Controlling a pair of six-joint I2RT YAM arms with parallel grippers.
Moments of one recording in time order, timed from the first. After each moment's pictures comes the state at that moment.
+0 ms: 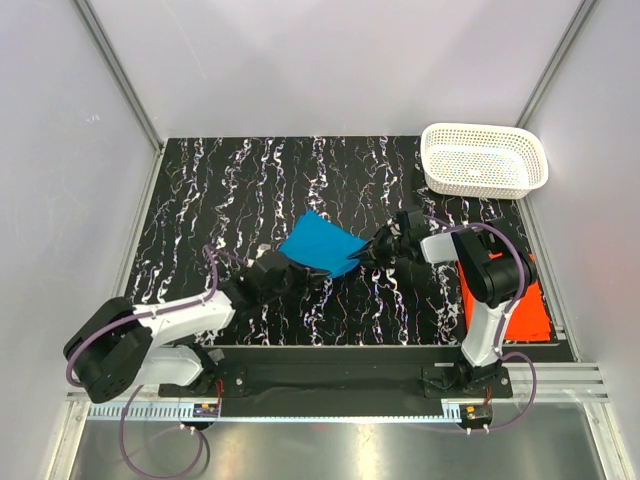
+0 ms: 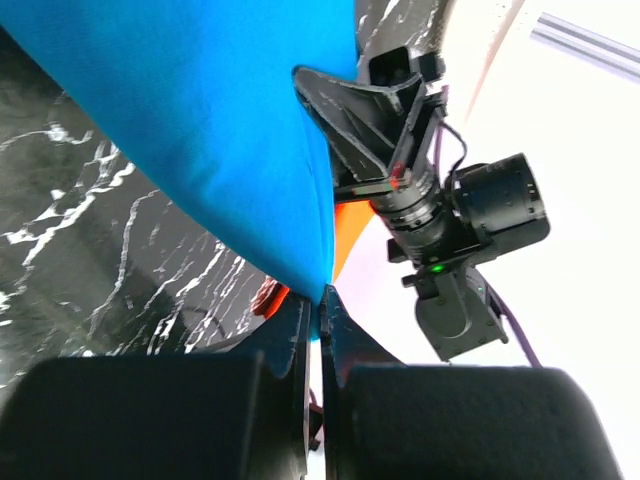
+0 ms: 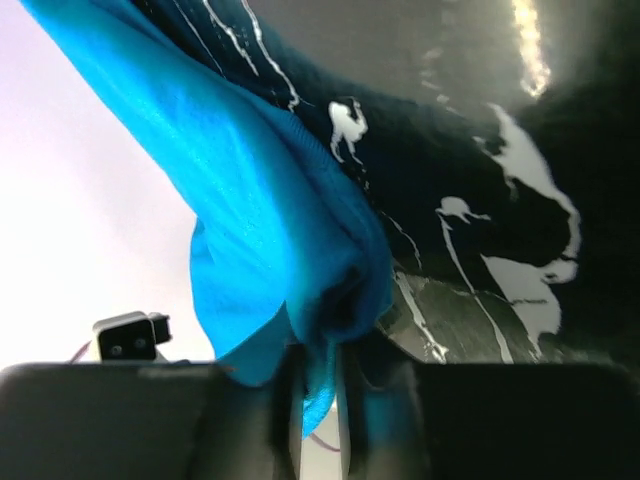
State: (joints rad) left arm -0.81 1.24 0.49 0.20 -0.03 -1.81; right arm 0.33 1.90 0.83 0.22 -0.65 1.20
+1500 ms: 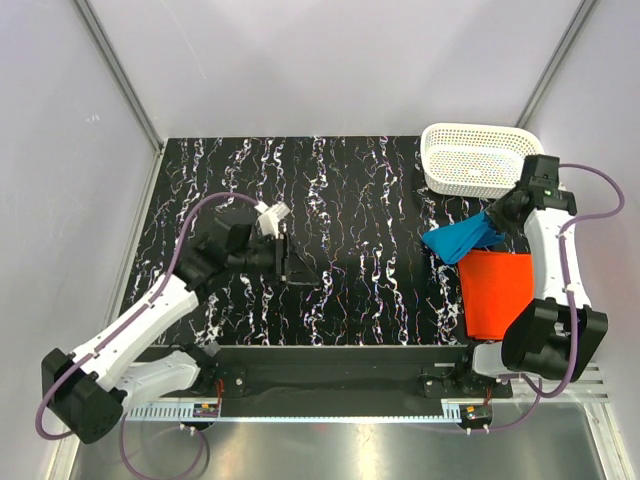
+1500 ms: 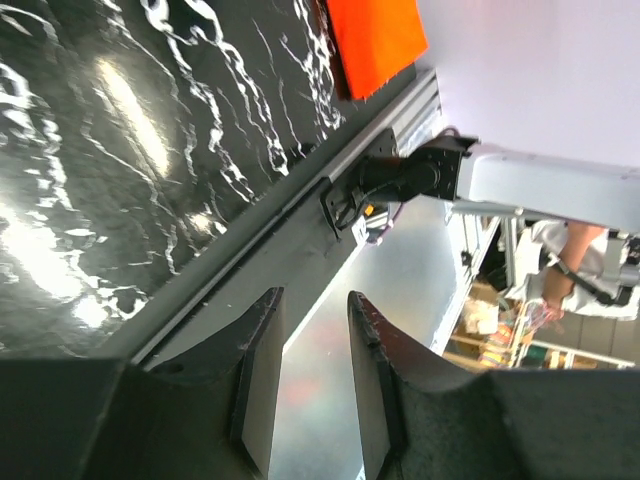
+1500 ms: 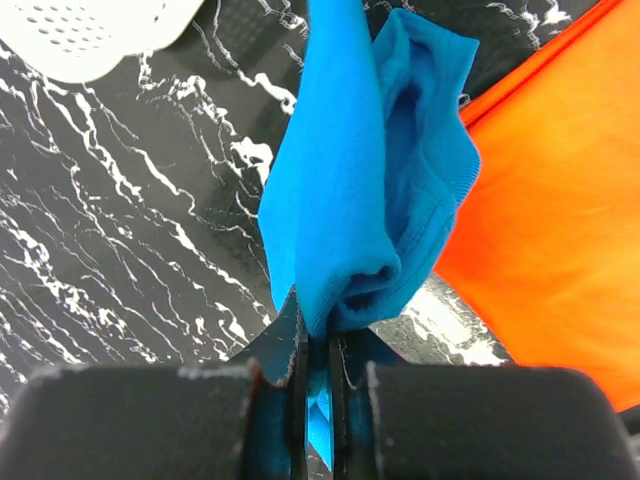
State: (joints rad) left arm -0.62 1.01 0.87 -0.45 0.63 -0.75; right arm -0.25 1.38 1.28 -0.85 0.02 0.68
